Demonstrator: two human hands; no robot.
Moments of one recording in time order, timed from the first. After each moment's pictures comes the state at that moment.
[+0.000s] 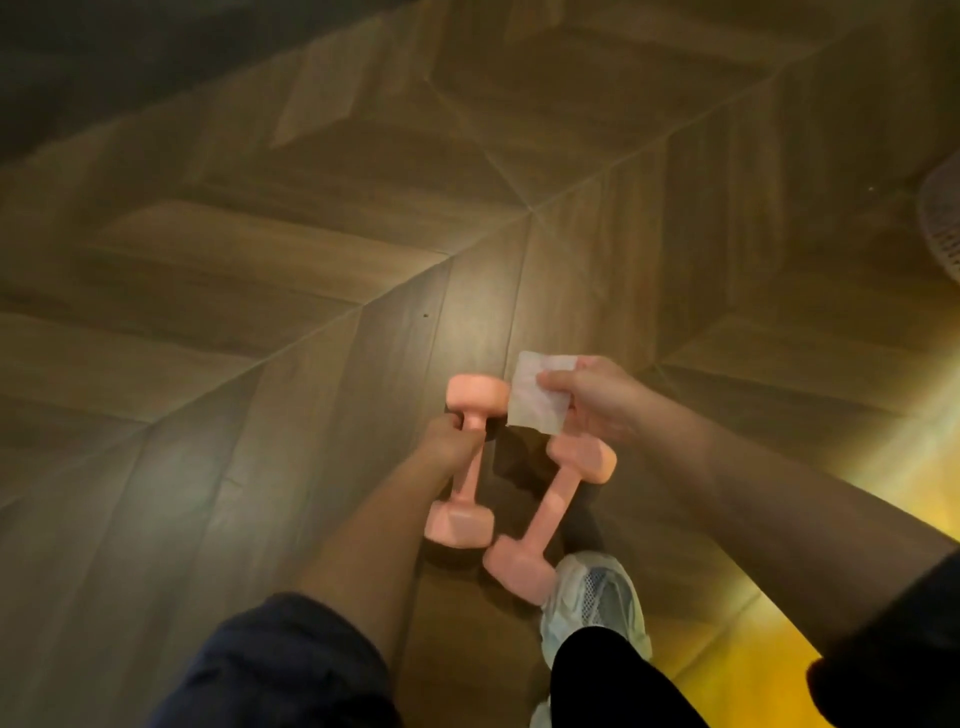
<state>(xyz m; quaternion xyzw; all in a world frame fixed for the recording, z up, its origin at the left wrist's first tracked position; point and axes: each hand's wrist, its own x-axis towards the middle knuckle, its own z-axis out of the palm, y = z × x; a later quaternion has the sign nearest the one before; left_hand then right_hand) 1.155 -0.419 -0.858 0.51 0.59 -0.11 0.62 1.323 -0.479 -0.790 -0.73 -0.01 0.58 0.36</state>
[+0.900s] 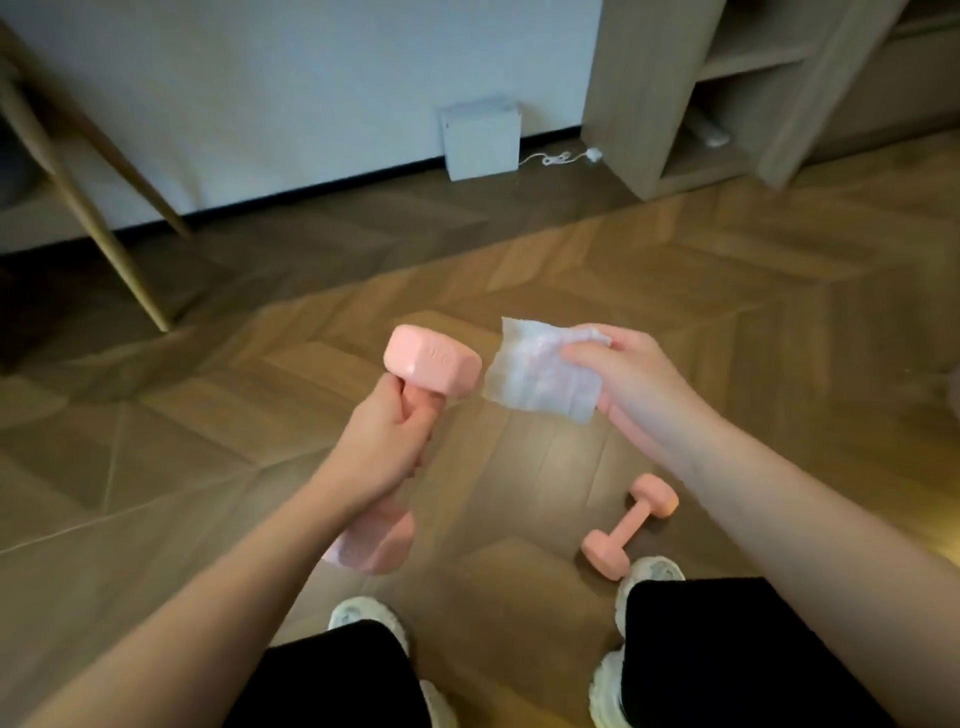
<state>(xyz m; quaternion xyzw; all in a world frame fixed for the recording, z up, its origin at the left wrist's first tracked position) 0.892 -0.483 -0.469 0.66 0.55 0.24 0.46 1.112 -0.527 -0.441 -0.61 -0.32 0.52 0.50</state>
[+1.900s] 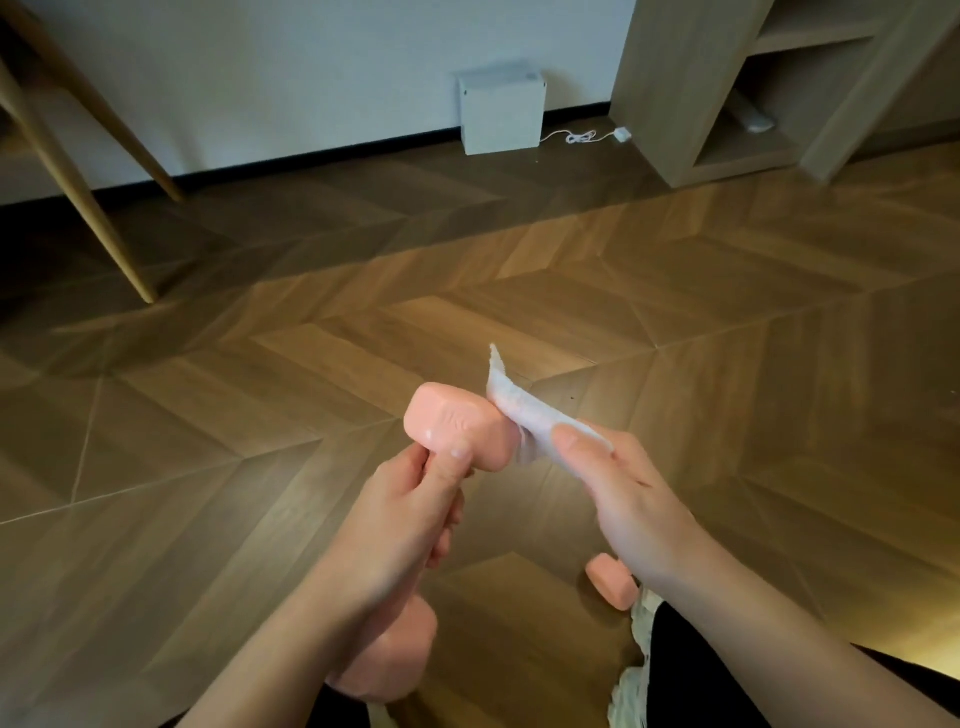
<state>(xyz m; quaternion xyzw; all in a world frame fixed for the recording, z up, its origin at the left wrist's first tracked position) 0.912 -0.509 -0.481 0.51 0.54 0.28 0.61 1.094 -0.541 -0.500 -0.56 -0.53 0.49 0.41</state>
